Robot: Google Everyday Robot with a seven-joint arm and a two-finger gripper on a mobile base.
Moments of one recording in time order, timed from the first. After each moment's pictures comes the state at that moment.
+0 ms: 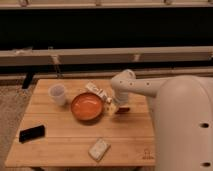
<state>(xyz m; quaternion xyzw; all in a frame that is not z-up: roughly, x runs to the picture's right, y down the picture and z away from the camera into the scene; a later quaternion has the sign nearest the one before) 0.081 0.120 0.887 -0.30 0.14 0.42 0.85</state>
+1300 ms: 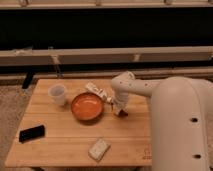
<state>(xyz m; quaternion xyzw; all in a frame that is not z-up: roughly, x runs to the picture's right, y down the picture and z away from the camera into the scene) 0.082 0.134 0.903 -0.32 0.14 0.39 0.85</state>
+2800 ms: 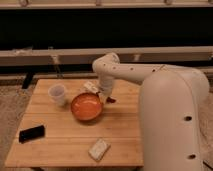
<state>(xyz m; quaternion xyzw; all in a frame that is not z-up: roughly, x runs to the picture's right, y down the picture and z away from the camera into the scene) -0.011 0.055 0.844 -0.34 0.09 0.28 0.89</state>
